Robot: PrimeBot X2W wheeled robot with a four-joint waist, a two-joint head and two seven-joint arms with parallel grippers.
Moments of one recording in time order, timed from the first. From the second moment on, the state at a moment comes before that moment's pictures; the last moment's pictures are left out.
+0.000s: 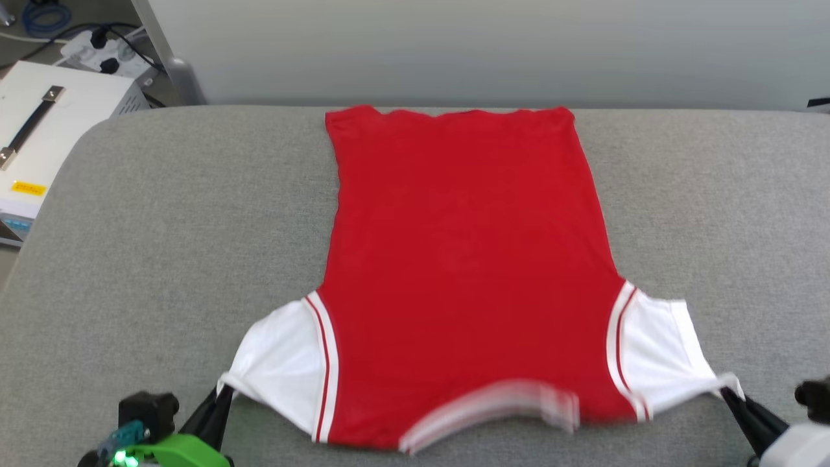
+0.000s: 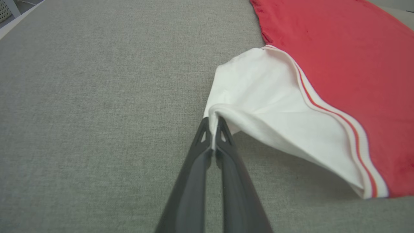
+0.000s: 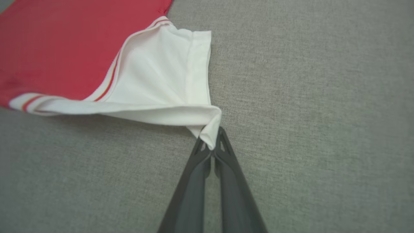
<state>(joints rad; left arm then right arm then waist) -0.08 0.56 -0.55 0.35 -0.78 0.05 -0.26 -0.13 -0.67 0.60 0.48 0.84 0.13 -0.24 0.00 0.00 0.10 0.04</state>
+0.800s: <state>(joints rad) 0.03 0.43 -0.40 0.25 -0.59 0.03 -0.26 0.07 -0.56 0.12 0.18 0.63 0.13 -0.15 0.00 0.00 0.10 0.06</state>
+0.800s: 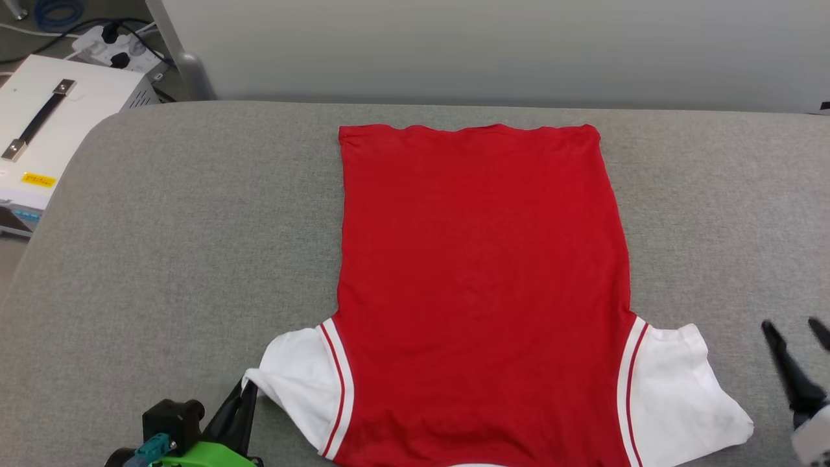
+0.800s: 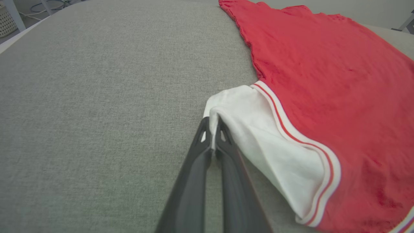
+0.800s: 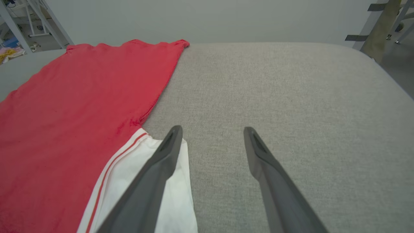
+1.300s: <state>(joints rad) -0.09 0.33 -0.36 0.05 -0.44 0.04 -0.26 -0.55 -0.73 0.08 -0.04 0.64 0.13 0.49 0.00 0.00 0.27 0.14</state>
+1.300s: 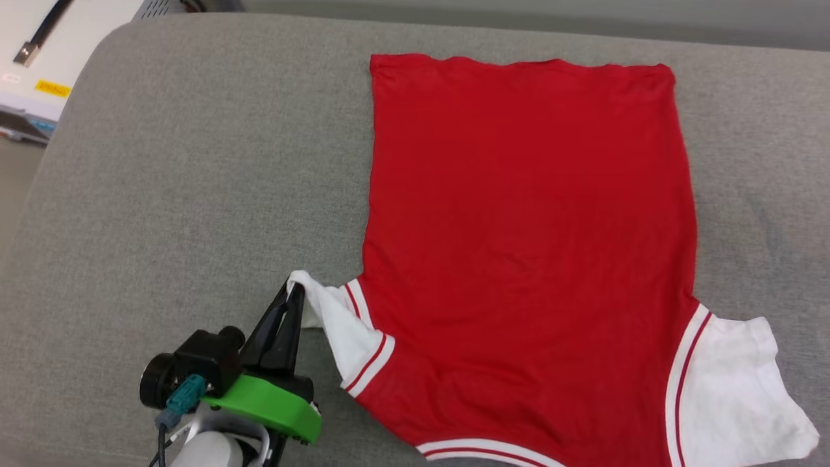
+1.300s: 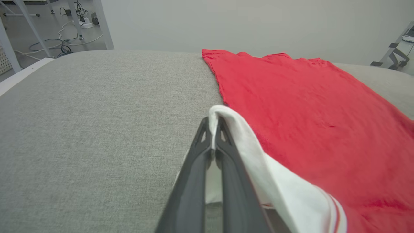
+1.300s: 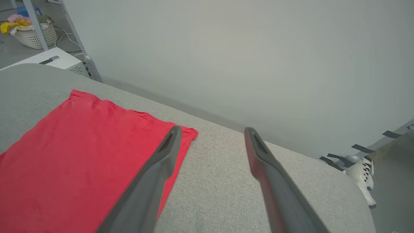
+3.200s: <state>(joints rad) -0.04 0.11 -0.13 0.10 -0.21 -0.12 -0.26 -0.86 -0.95 0.50 0.14 0.82 0.13 0.68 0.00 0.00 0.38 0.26</state>
